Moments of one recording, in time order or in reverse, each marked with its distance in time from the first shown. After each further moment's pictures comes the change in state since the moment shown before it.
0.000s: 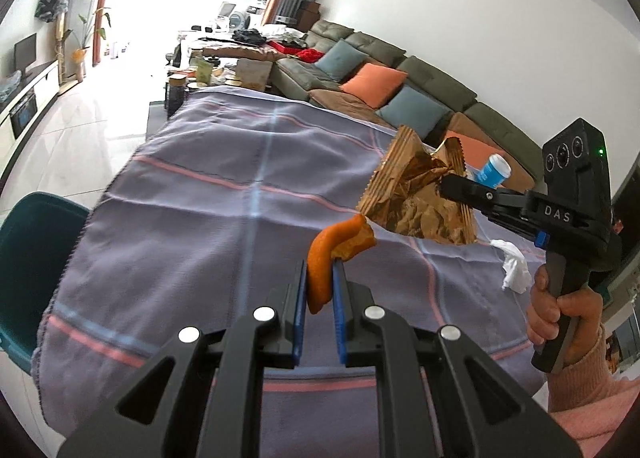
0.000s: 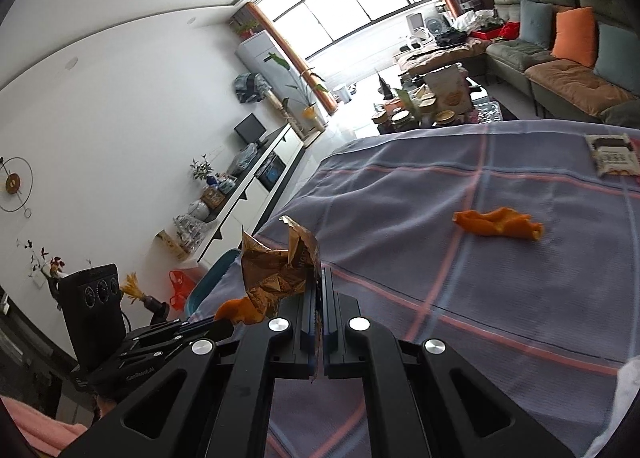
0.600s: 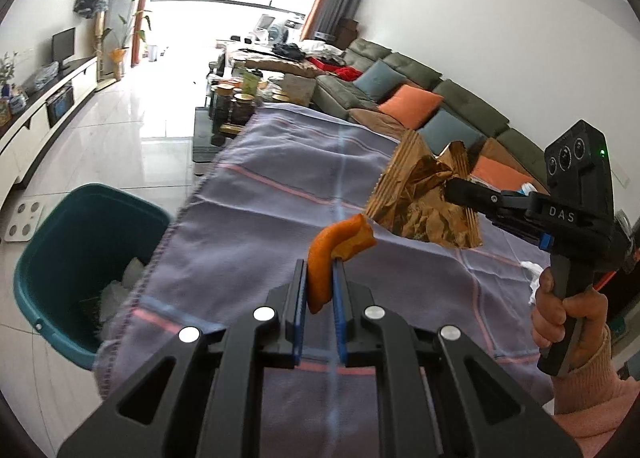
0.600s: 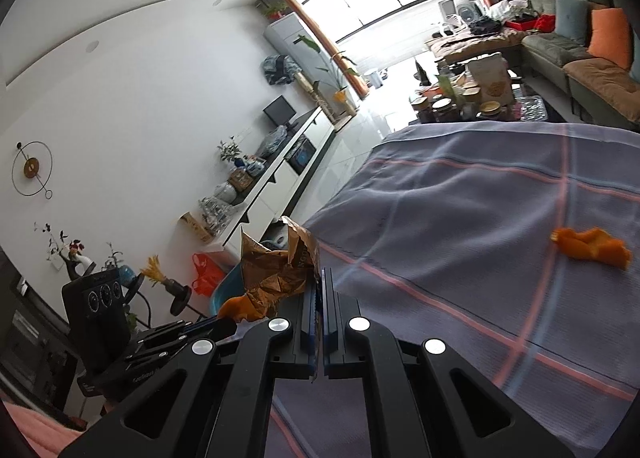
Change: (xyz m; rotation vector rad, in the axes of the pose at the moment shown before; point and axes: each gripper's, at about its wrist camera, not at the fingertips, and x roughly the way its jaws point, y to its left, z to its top) left arm -0.044 0.045 -0.006 -0.075 -0.068 0.116; right arm 0.049 0.038 0.011 -0.040 0.067 0.105
